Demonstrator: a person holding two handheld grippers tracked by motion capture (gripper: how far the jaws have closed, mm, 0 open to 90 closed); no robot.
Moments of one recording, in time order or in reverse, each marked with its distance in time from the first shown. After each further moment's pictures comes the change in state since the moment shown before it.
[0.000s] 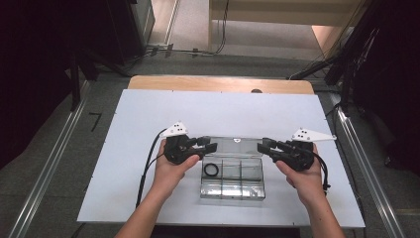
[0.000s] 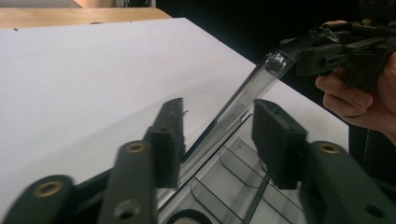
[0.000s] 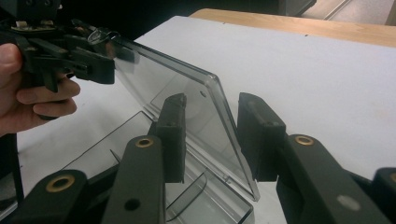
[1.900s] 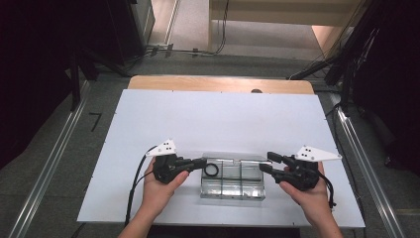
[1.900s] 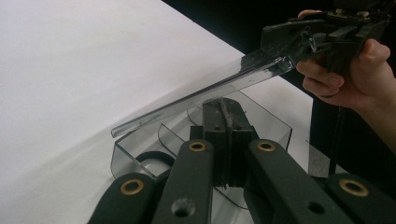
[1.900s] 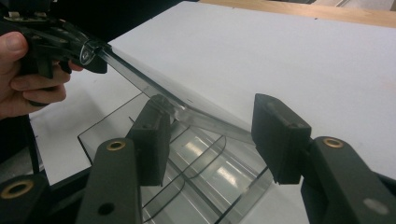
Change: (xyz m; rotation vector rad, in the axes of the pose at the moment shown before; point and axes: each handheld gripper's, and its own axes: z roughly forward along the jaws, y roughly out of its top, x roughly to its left) left arm -0.014 -0.035 -0.032 0.022 -0.087 0.004; right arm 0.023 -0.029 -0.022 0.016 -0.009 -0.022
